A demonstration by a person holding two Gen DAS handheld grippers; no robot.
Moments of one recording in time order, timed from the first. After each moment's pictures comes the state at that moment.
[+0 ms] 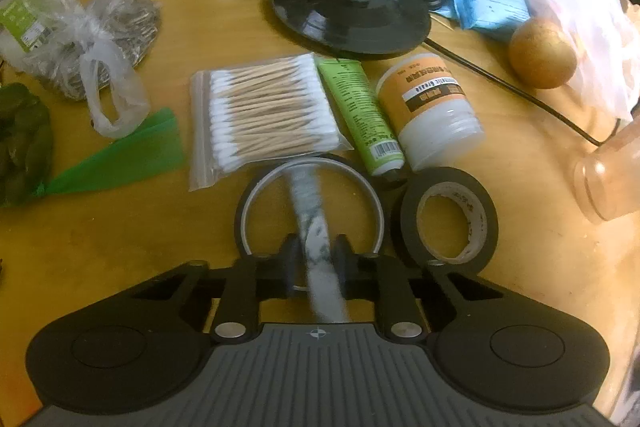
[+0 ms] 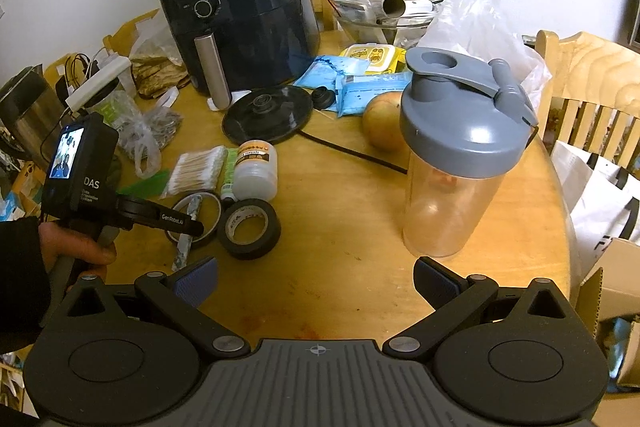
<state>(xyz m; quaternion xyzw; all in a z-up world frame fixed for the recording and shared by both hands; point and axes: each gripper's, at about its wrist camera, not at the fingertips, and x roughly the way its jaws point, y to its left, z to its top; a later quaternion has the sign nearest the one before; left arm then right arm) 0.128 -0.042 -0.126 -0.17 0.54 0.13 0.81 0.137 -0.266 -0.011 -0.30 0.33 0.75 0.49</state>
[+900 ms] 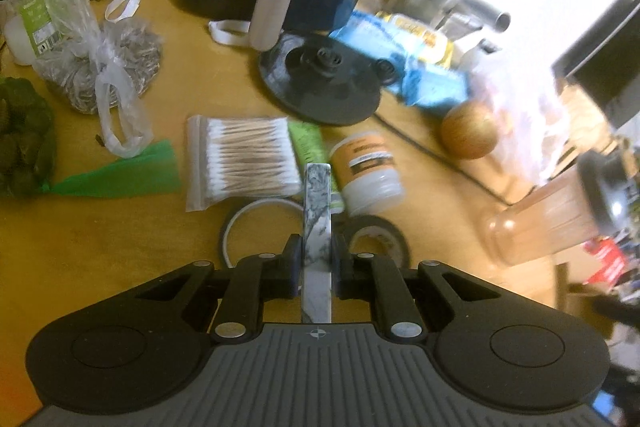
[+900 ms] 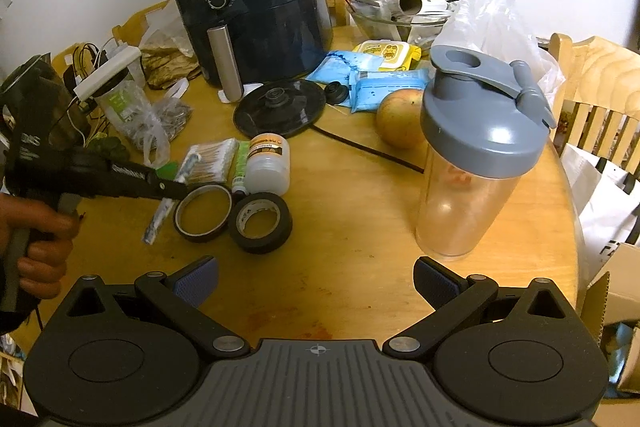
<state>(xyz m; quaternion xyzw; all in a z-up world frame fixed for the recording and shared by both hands) 0.093 -0.019 -0.072 -0.28 0.45 0.09 0.84 0.126 -0.269 -0.012 -0.31 0.32 0.75 0.48</state>
